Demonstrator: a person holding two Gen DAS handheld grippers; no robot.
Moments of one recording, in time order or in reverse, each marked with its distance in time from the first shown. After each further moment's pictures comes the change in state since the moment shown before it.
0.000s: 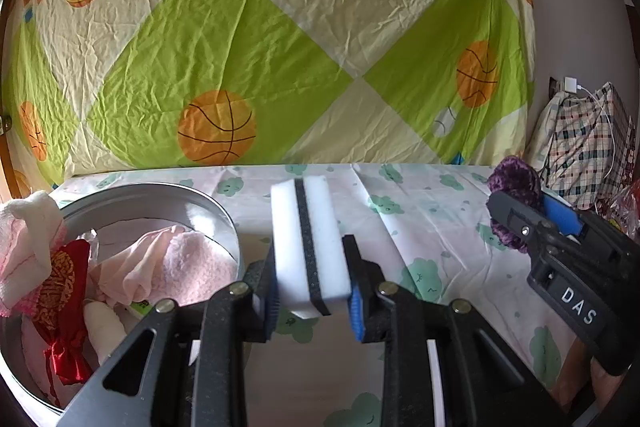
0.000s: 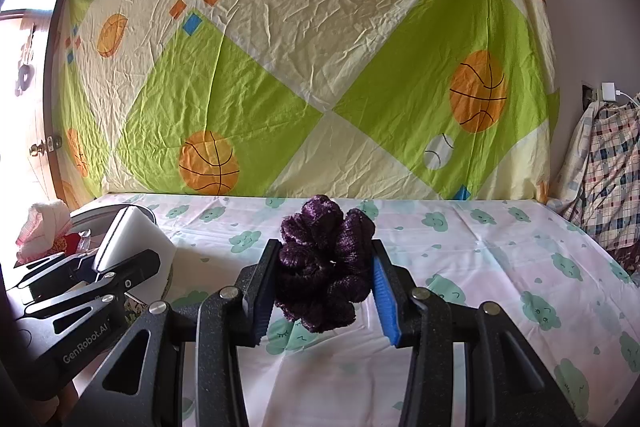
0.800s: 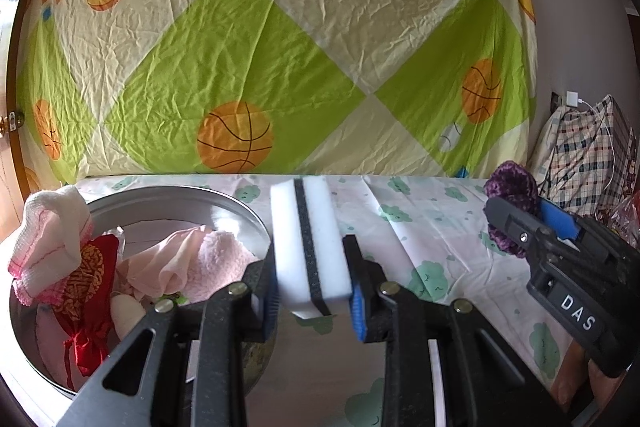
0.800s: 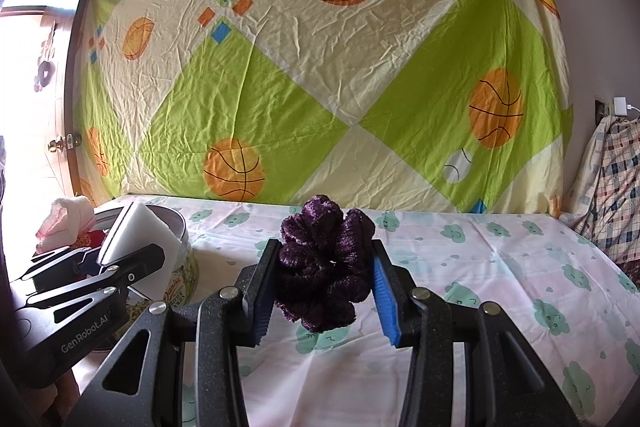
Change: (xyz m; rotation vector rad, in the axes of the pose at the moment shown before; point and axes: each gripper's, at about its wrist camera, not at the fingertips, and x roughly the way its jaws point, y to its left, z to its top) left arm -0.023 0.017 -0.005 -0.024 -0.051 0.014; right arm -0.016 0.019 -0.002 -0.038 -0.047 0.061
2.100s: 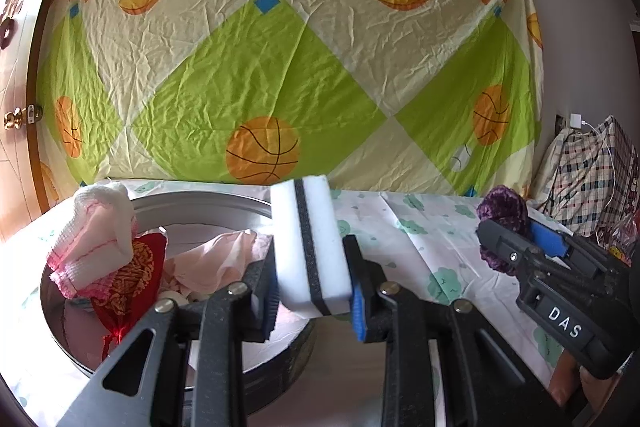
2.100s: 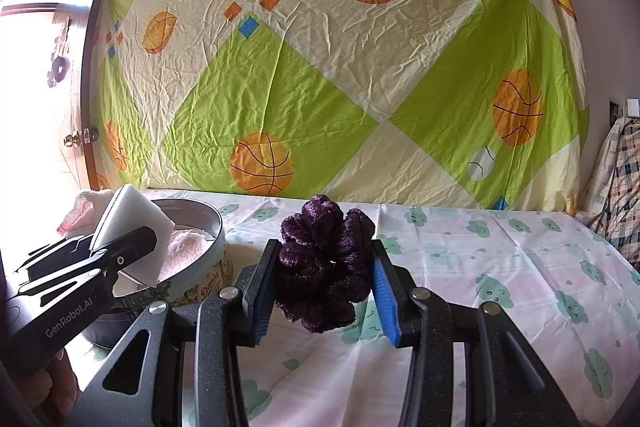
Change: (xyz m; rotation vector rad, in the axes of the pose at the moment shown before) left arm -0.031 0.035 -0.006 -0.043 -0.071 0.024; right arm -0.005 0.032 -0.005 -0.010 0.013 0.051
